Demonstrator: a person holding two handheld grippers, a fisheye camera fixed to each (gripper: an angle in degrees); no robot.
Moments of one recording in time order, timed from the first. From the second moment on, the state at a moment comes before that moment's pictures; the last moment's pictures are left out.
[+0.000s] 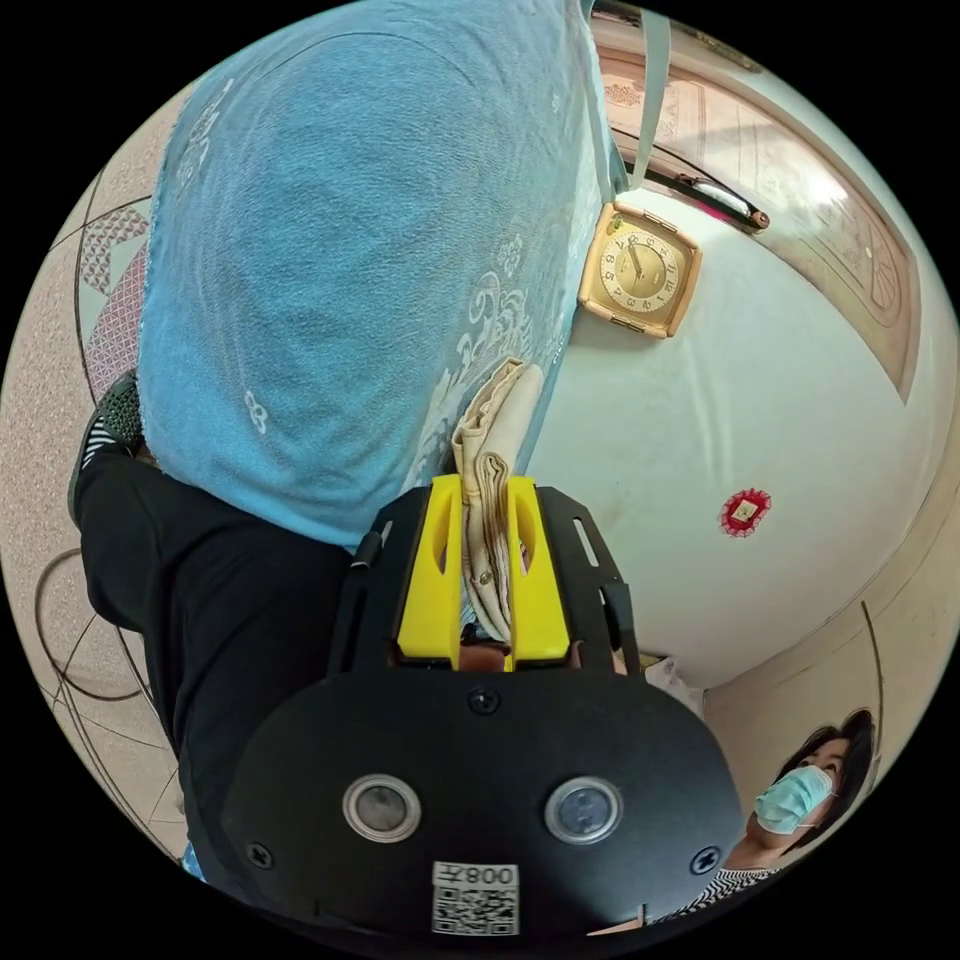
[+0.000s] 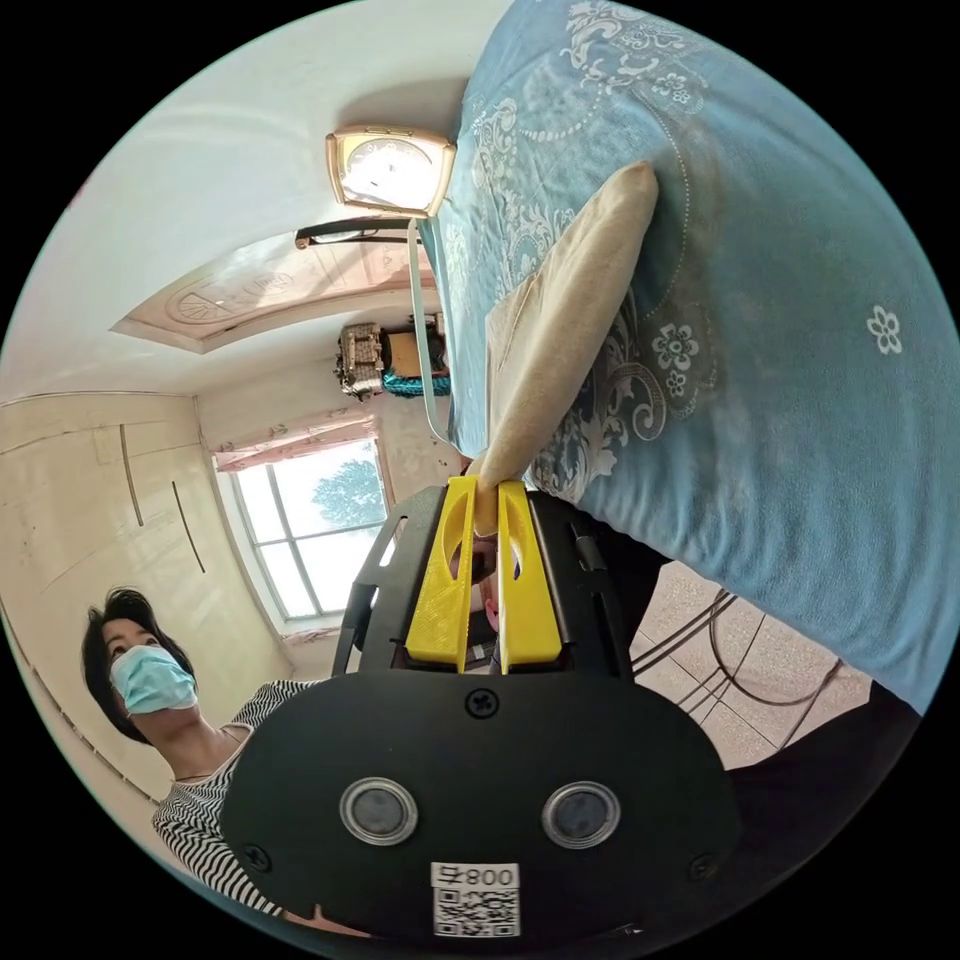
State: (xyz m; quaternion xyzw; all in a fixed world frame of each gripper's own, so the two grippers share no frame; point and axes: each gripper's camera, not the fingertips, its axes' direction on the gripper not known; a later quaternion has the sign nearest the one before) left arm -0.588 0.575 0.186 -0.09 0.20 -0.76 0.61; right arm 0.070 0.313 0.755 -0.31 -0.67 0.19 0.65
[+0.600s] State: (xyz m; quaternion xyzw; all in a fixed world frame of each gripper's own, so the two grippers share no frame) left arm -0.487 0.446 0.203 -0.10 0.25 -0.70 0.66; right arm 0.193 0.378 0.694 -0.27 -0.69 0.23 0.63
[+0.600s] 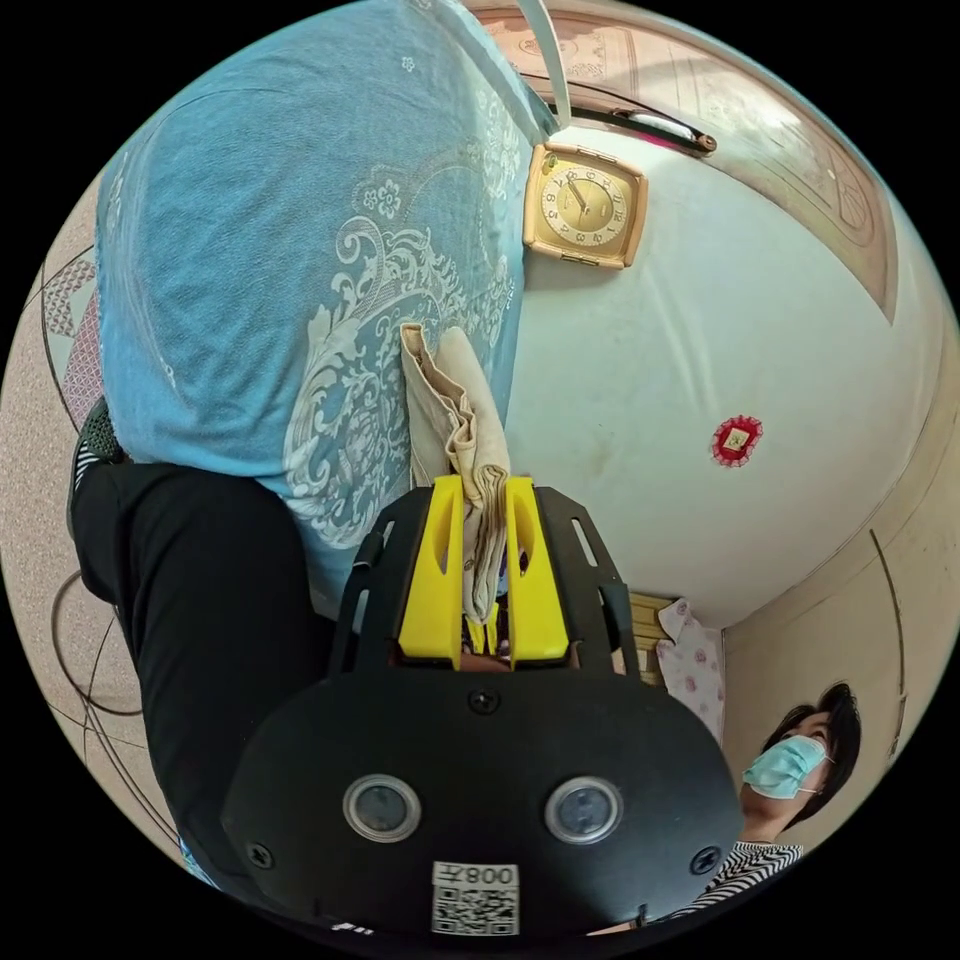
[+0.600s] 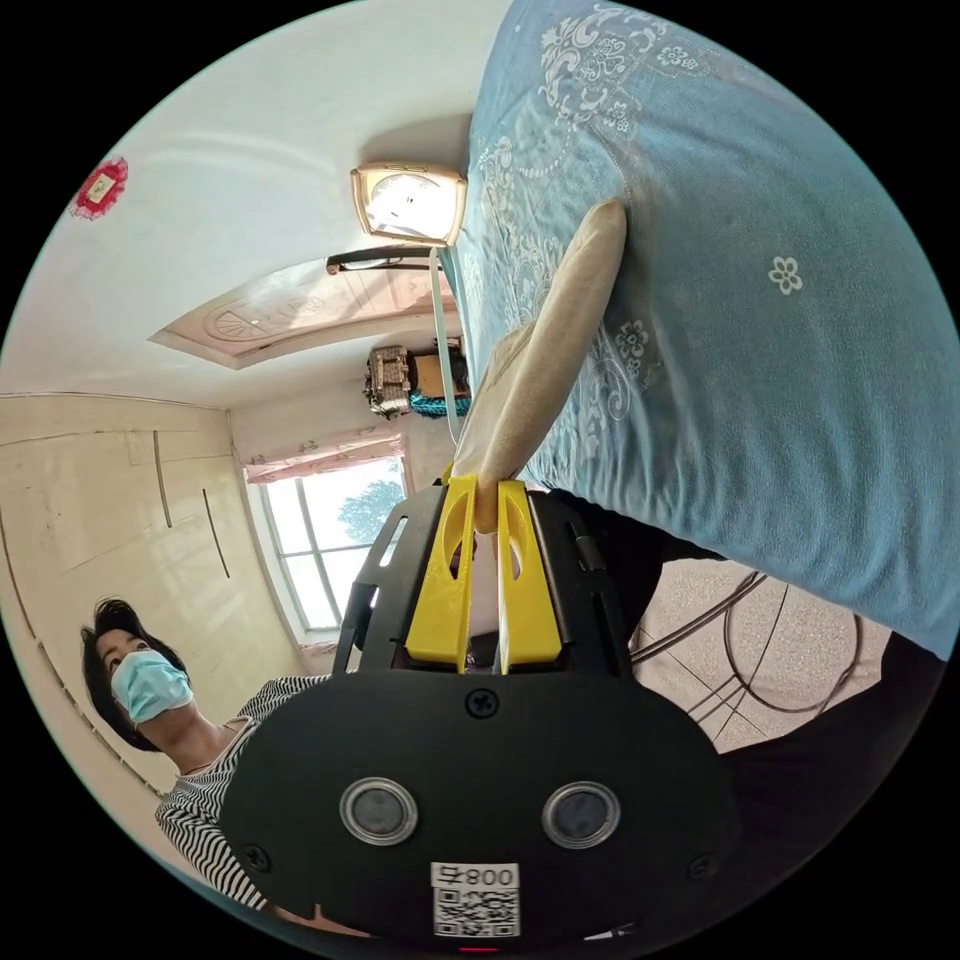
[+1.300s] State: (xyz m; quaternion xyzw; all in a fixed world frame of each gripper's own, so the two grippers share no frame) left arm -0.278 0.248 0.328 -0.16 0.32 -0.63 0.69; right arm 0.420 0.499 0.576 -0.16 -0.73 0.30 0.59
